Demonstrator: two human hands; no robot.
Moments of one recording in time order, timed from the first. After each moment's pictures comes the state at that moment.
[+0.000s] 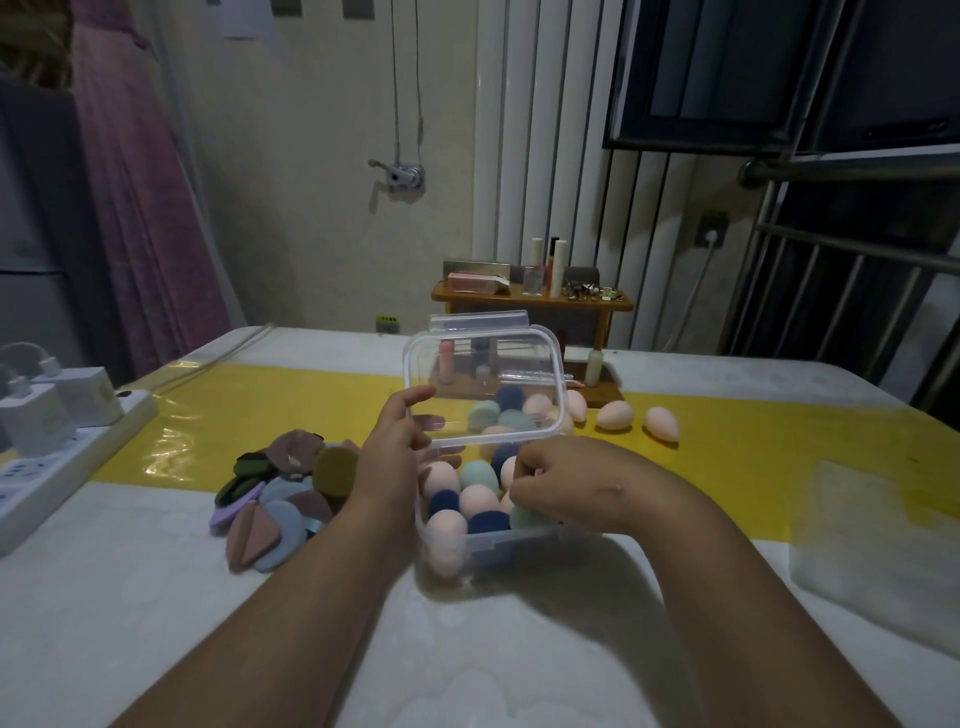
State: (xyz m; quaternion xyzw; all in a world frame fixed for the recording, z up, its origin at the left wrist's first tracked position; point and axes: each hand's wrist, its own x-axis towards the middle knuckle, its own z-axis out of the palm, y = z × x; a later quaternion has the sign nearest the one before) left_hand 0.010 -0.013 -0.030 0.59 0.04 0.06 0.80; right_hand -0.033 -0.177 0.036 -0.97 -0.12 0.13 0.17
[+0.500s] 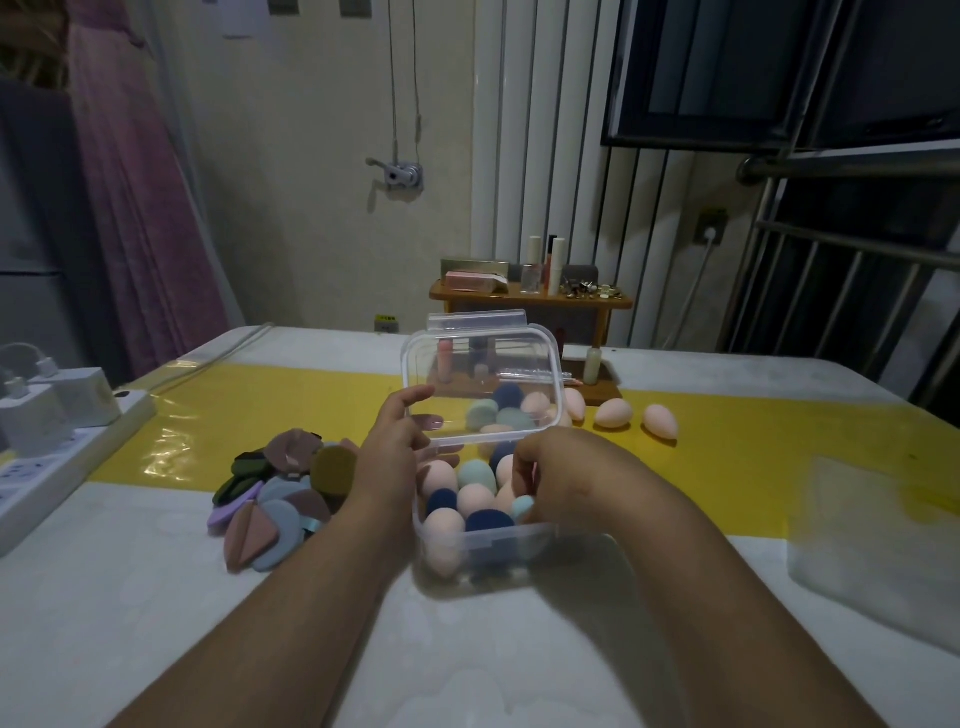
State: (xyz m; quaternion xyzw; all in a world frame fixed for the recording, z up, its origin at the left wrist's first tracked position) left_hand 0.010 -0.013 -0.029 0.61 0.04 0.06 0.79; right_hand -0.023 -0.174 0.022 -0.99 -0.08 0.07 0.11
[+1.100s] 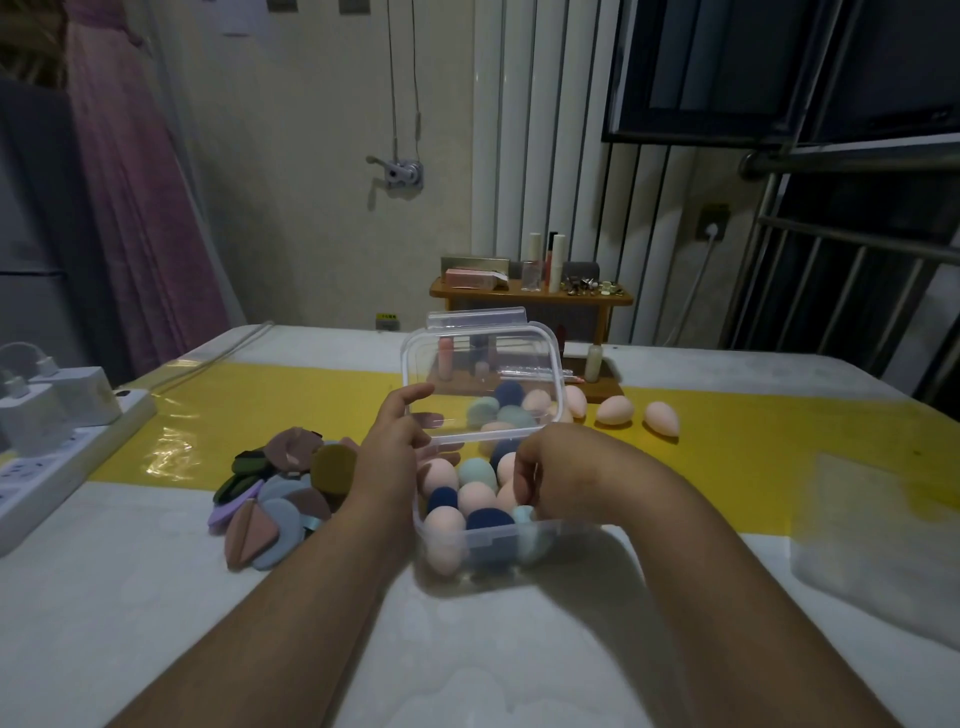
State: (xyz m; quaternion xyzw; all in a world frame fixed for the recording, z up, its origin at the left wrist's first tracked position) left_hand 0.015 -0.013 -0.034 0.59 0.04 0.08 0.80; right_hand -0.020 -0.173 0.030 -0.98 -0.09 0.13 0.10
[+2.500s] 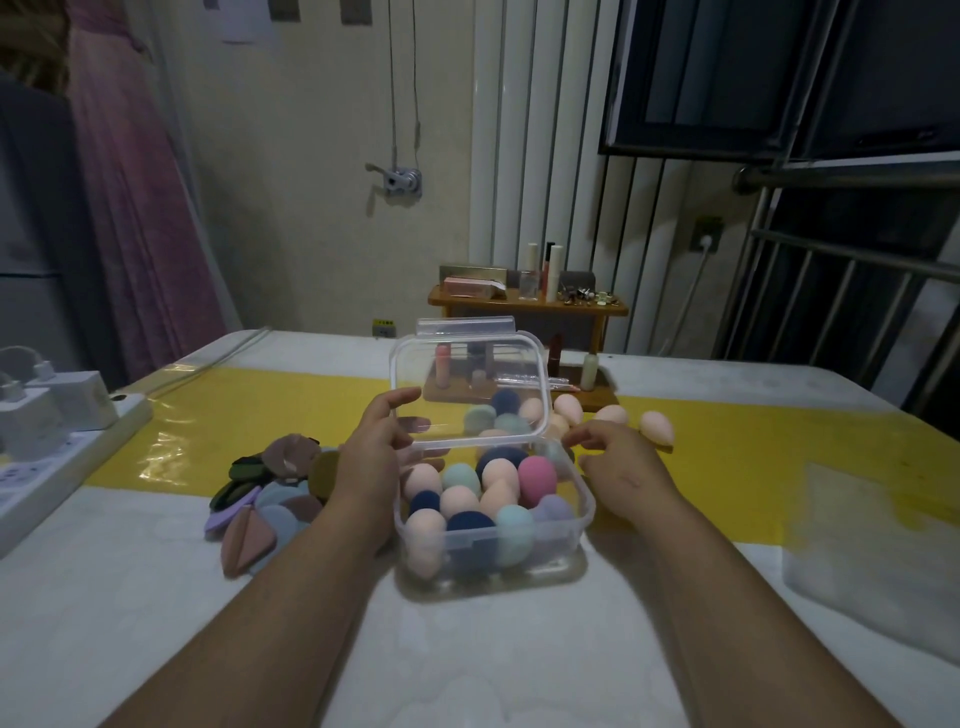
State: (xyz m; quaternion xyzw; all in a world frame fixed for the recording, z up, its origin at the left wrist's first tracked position) left_hand 0.029 0.002 -0.036 0.59 0.05 0.08 0.80; right_hand 0.031 -0.234 -0.036 -0.92 0.06 -0.07 0.38
